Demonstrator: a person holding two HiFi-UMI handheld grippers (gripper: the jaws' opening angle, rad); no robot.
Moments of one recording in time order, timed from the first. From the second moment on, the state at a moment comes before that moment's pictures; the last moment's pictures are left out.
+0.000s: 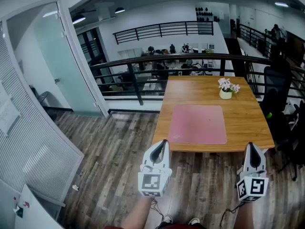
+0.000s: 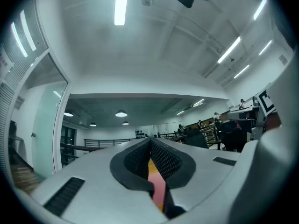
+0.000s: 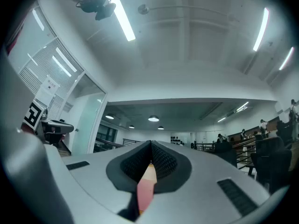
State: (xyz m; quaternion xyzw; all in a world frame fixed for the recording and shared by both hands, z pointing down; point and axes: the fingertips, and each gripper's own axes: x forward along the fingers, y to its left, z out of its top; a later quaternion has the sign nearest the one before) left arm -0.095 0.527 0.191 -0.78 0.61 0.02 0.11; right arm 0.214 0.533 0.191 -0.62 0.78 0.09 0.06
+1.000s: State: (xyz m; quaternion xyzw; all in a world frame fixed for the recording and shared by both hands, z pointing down) left arm -0.015 0.532 0.225 -0.77 0.64 0.02 0.07; right arm 0.299 0.525 0.221 -0.60 0.79 0.08 0.09
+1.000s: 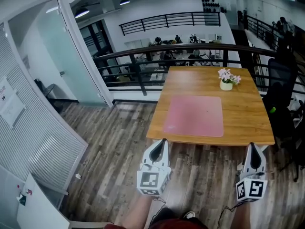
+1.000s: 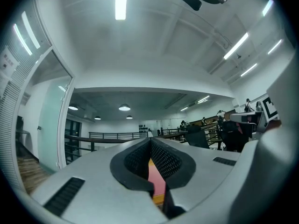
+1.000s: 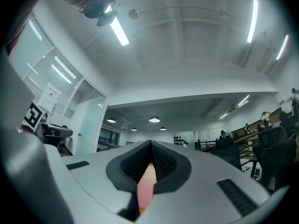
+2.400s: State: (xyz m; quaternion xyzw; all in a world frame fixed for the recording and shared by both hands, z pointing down) left arm -0.074 0.306 0.264 -0.77 0.63 0.01 0.05; right arm 0.228 0.294 0.253 -0.60 0.80 0.06 0.06
